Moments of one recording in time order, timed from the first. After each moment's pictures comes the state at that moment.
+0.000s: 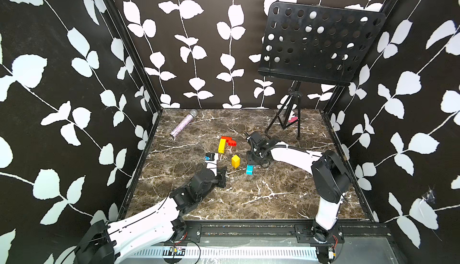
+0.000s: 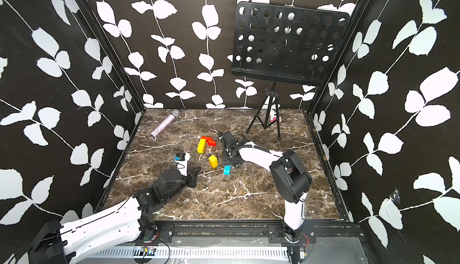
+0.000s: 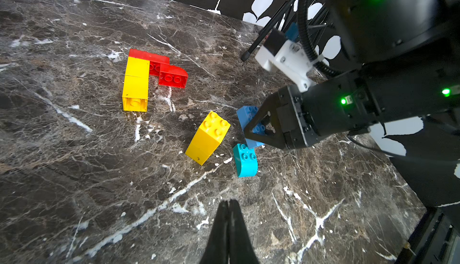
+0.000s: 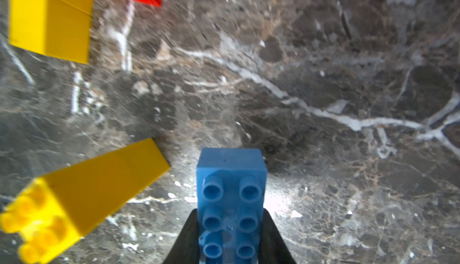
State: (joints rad) left arm -0.91 0.83 0.37 0.04 -0.25 -0.58; right arm 0.74 1.86 1.32 -0.61 0.02 0.60
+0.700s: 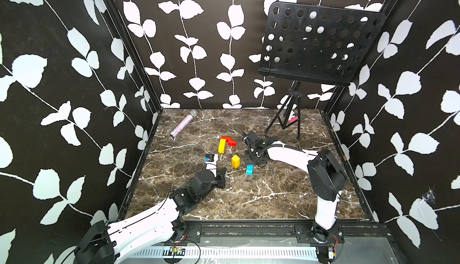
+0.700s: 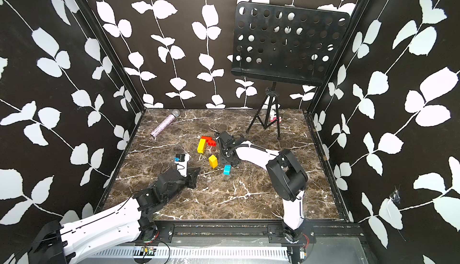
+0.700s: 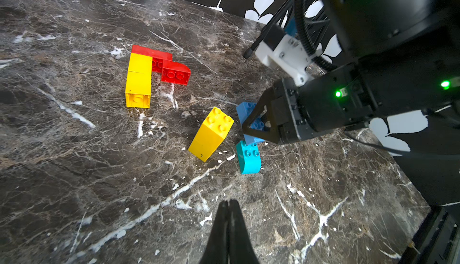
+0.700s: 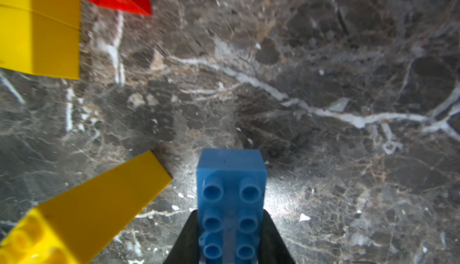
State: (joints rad) left arm -0.91 0.82 0.35 0.04 -0.26 -0.58; right arm 0.75 1.91 1.36 -0.66 0.06 0.68
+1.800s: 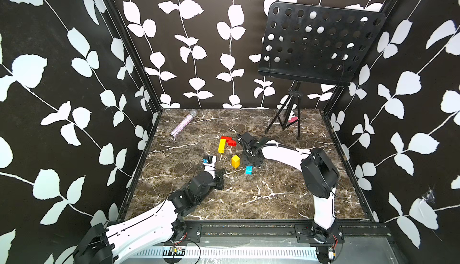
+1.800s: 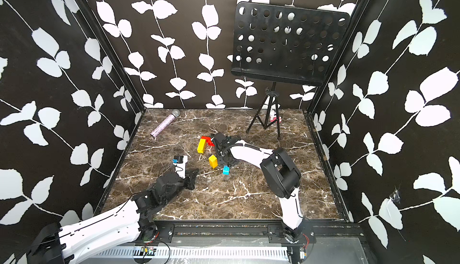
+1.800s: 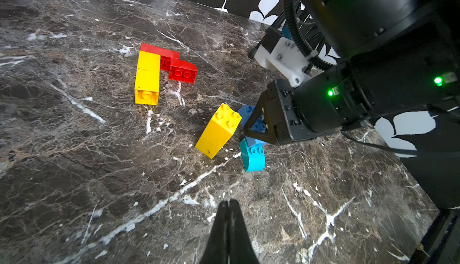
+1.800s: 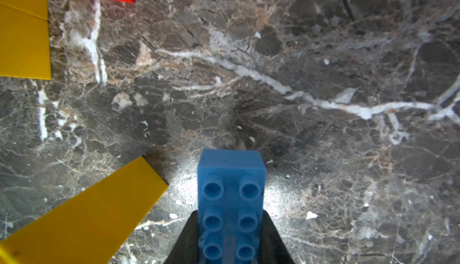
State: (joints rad) left arm -0.91 0.78 0.32 0.04 -0.27 -0.58; right arm 0.79 1.99 1.46 -0.75 0.11 0.74
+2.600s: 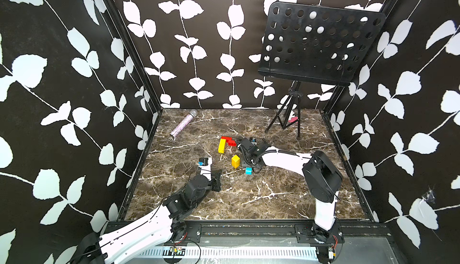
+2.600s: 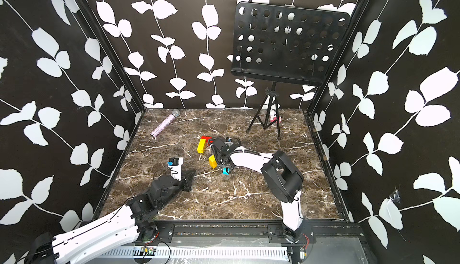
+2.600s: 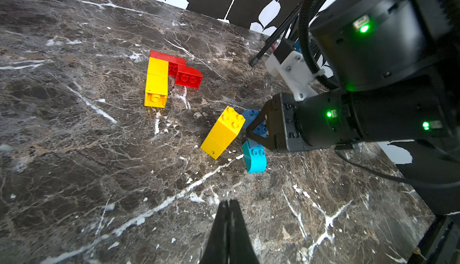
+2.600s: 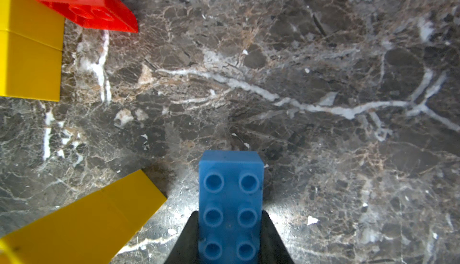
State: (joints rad) left arm -0.91 0.65 0.27 -0.01 -0.30 -0.59; right arm 0.84 1.95 1.32 -0.60 0.22 0.82
